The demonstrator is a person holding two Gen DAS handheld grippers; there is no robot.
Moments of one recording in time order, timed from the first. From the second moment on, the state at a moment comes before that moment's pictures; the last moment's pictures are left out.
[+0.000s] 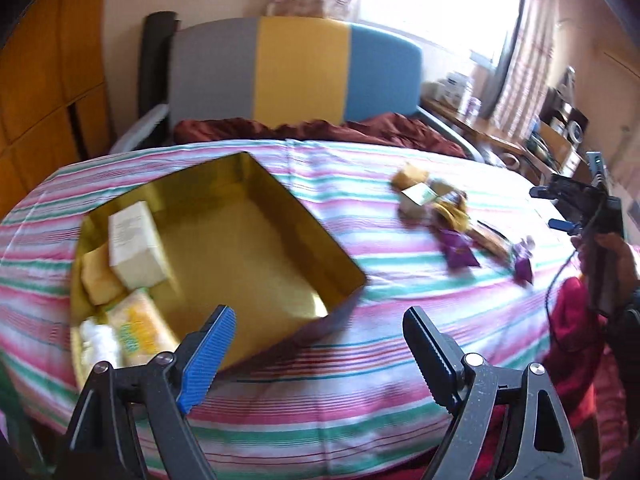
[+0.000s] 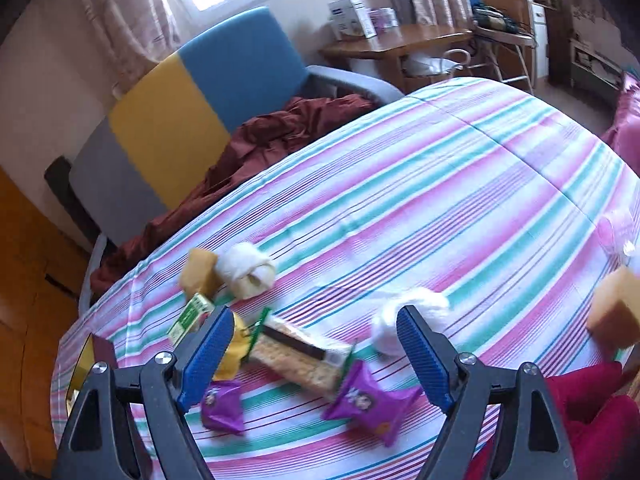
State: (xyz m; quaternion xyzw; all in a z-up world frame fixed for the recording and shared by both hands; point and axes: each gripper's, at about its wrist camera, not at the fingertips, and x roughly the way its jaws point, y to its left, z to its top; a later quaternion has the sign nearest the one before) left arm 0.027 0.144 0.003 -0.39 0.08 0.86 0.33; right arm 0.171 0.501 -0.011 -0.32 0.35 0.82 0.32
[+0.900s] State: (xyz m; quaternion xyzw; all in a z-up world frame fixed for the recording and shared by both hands) left arm 0.031 0.326 -0.037 -0.44 0.14 0.78 0.43; right arm 0.202 0.530 -0.039 -0.28 0.49 0.78 0.27
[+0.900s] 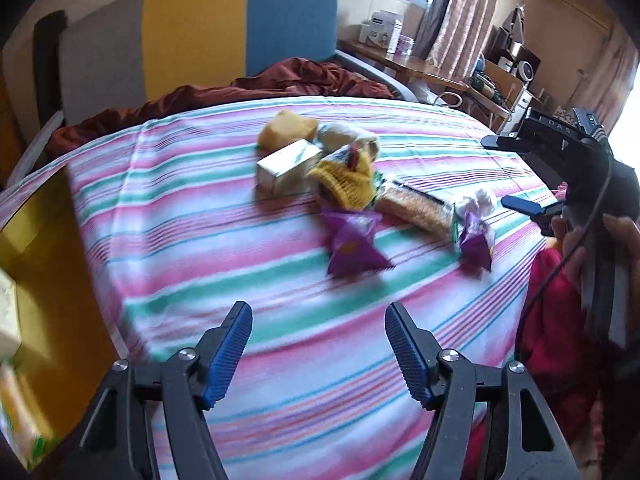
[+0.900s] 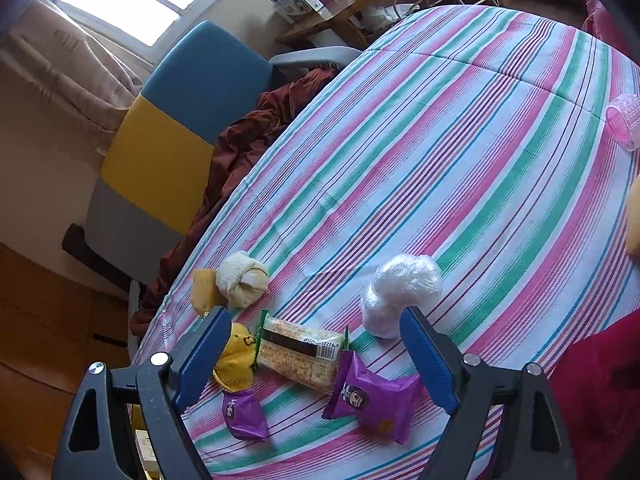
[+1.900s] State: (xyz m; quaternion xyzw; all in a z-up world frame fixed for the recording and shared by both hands) left arm 0.027 0.341 -0.086 -0.41 0.16 0.78 0.44; right arm 0.195 0.562 -0.074 -0.34 0.54 0.68 0.37
